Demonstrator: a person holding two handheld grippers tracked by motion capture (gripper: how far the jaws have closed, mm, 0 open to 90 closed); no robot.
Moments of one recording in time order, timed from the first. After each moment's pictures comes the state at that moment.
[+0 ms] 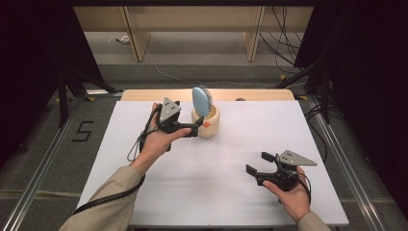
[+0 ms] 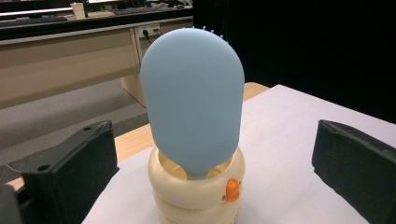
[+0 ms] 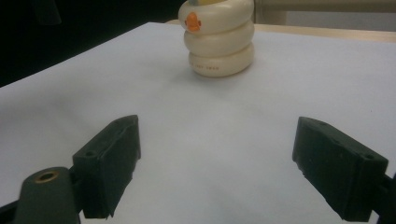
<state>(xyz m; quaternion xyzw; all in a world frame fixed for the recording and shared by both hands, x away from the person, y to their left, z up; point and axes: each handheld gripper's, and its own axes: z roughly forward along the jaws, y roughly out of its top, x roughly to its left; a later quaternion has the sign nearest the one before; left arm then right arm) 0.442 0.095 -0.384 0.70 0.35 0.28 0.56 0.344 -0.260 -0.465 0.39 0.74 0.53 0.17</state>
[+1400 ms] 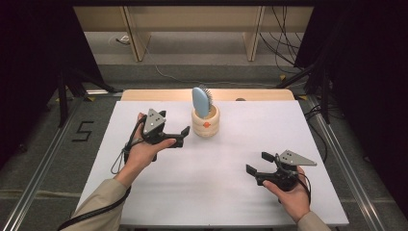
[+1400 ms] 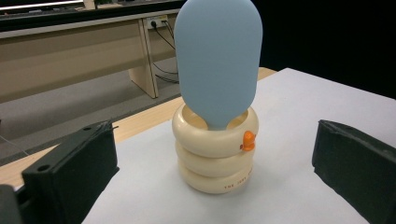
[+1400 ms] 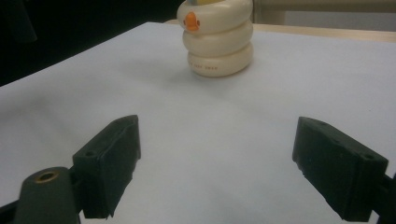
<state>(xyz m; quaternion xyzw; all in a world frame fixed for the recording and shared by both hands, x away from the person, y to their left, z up) 0.418 0.133 -0.401 0.71 0.36 0.28 0.54 0.344 -0.259 -0.465 0.39 0.74 0.53 0.17</state>
